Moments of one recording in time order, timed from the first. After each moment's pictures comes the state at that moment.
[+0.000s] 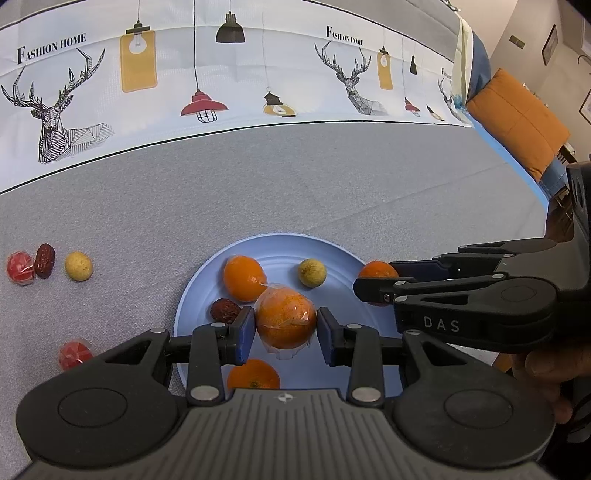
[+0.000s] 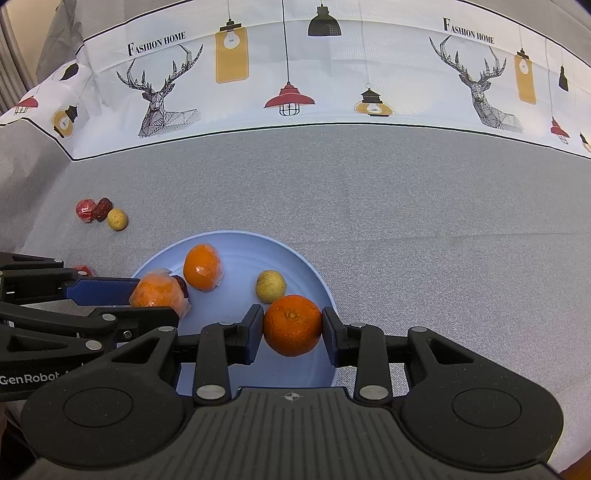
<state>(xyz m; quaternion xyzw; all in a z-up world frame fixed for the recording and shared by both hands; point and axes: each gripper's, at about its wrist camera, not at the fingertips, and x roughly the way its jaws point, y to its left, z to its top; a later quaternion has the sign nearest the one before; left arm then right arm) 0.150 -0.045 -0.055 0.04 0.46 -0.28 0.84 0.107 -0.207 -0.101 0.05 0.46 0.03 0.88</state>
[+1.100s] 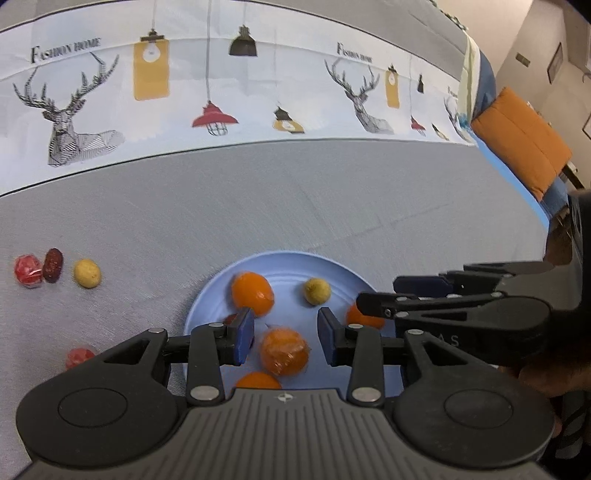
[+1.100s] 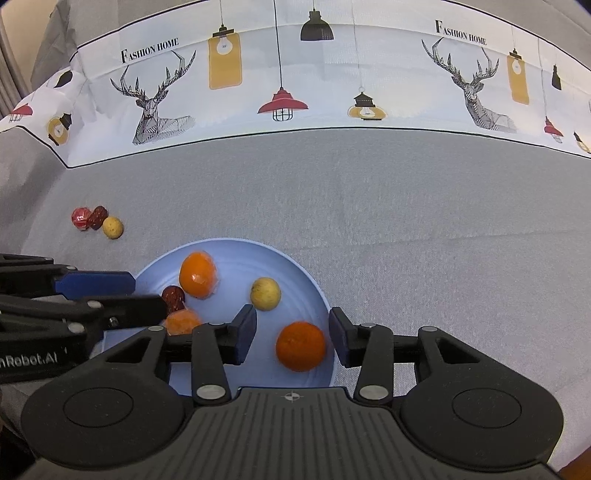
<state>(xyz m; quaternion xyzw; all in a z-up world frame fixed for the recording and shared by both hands) 0.155 -0.035 -0.047 0.01 0.45 -0.26 0.85 0.107 -0.208 -0.097 0.05 0.45 0.02 0.89</state>
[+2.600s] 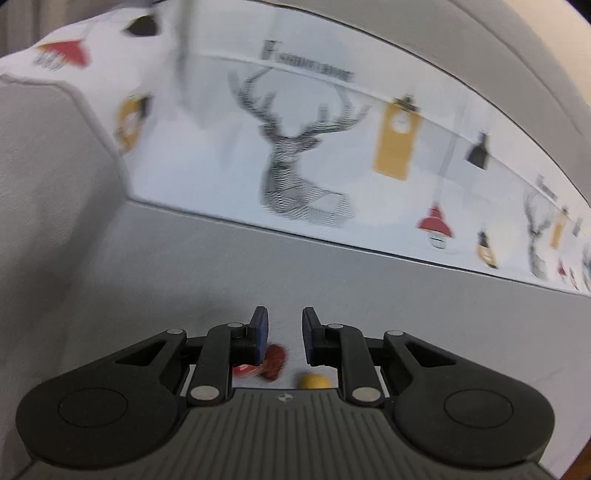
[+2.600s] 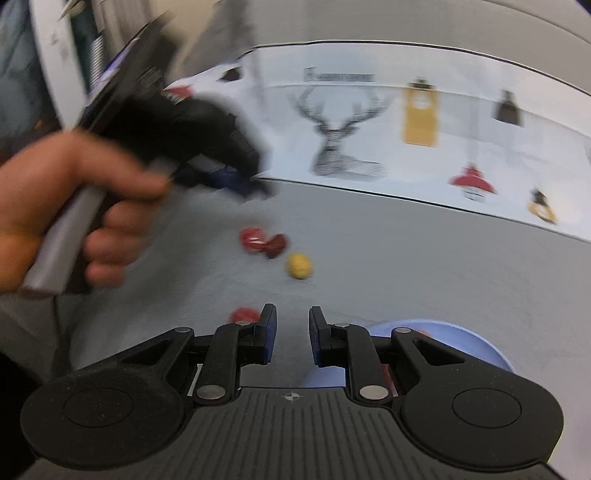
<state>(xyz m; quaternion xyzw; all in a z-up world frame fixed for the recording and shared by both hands) 0.285 0.109 -0.024 -0.10 0.45 -0.04 0.89 0.121 -0.069 -0.075 -0.01 0.37 0.23 0.90</state>
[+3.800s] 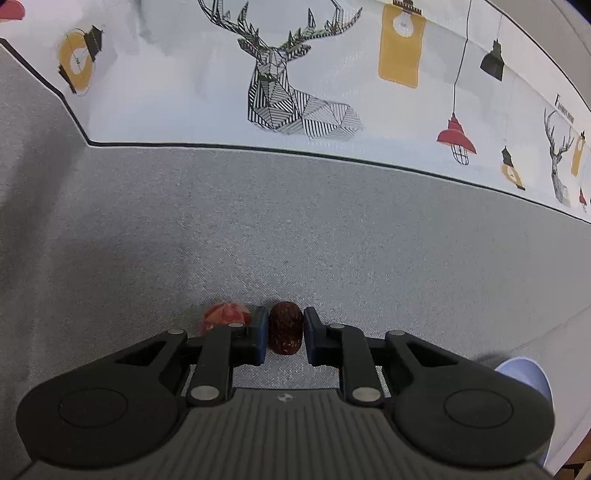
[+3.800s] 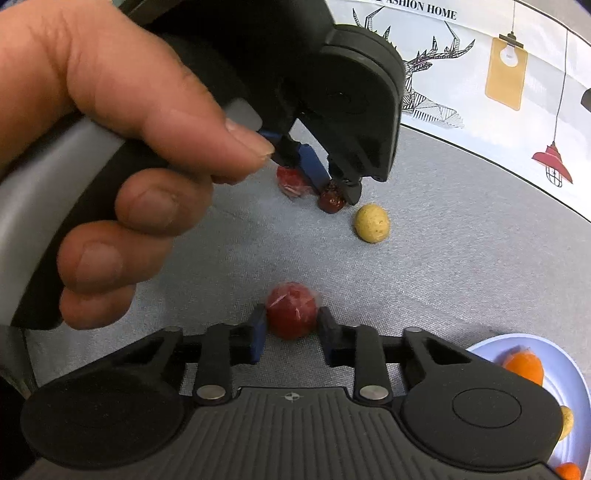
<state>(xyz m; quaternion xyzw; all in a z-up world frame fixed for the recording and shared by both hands) 0.303 0.099 -0.078 -0.04 0.54 -0.05 0.84 0.165 0.010 -0.131 -0.08 0.46 0.25 0.85</state>
